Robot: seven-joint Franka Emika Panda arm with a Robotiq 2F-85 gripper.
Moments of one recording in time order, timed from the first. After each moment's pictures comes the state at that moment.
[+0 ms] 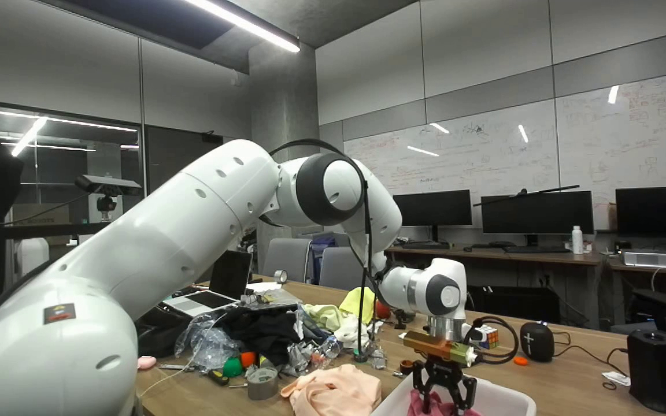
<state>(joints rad) -0.23 0.87 -0.06 -1.52 -0.01 2.16 -0.19</state>
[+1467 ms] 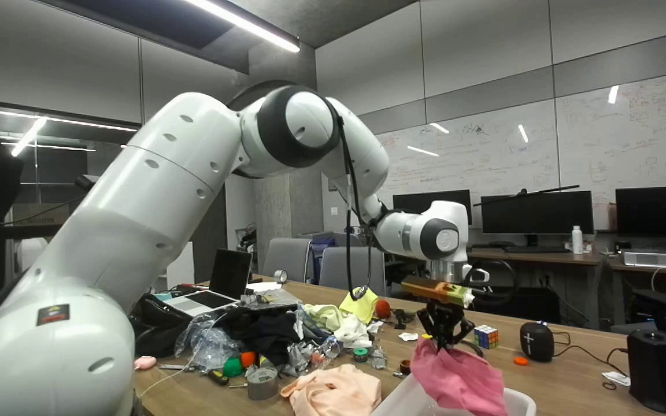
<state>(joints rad) -0.26 0.55 -0.05 -1.69 0.07 2.20 -0.20</state>
